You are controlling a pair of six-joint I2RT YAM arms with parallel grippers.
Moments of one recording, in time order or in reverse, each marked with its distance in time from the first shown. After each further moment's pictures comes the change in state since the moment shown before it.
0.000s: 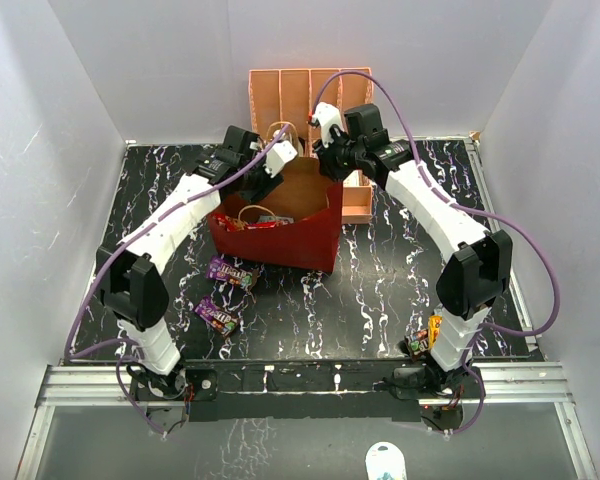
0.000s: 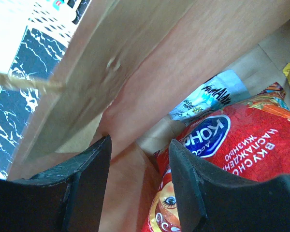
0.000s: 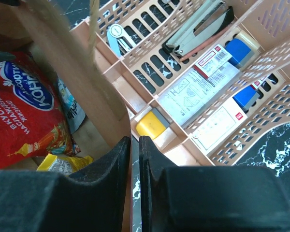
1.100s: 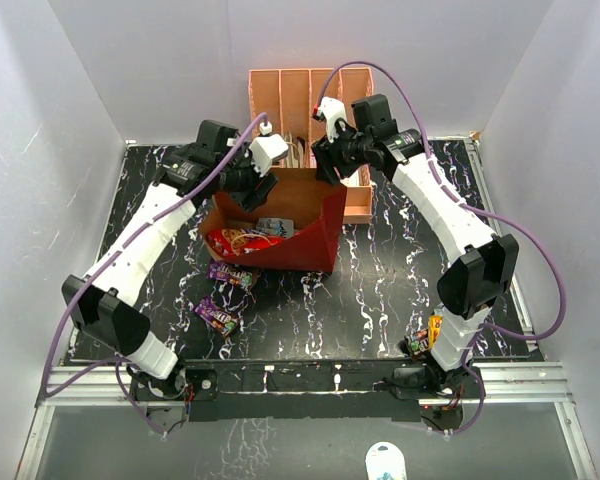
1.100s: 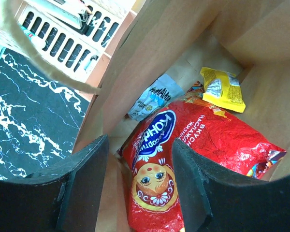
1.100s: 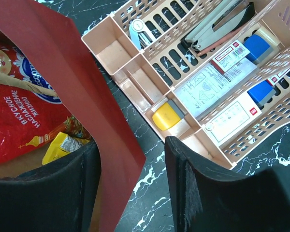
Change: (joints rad) left arm 0.000 -0.165 0.030 -0.143 0.239 -0.066; right arm -0.022 0.000 0.114 -0.163 -0.093 0.002
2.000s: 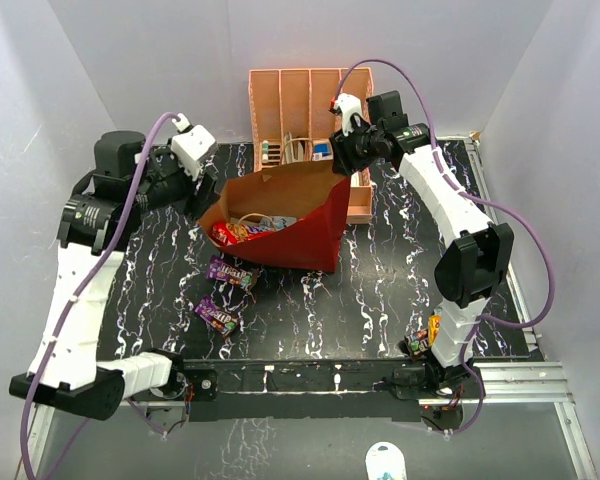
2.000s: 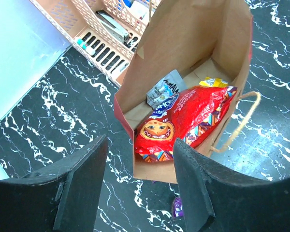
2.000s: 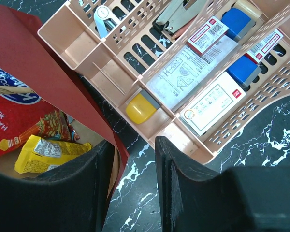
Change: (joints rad) left arm 0.202 -0.362 -0.012 -0.107 0.134 -0.035; right arm -0.105 0.080 0.032 -0.005 -0.018 0.004
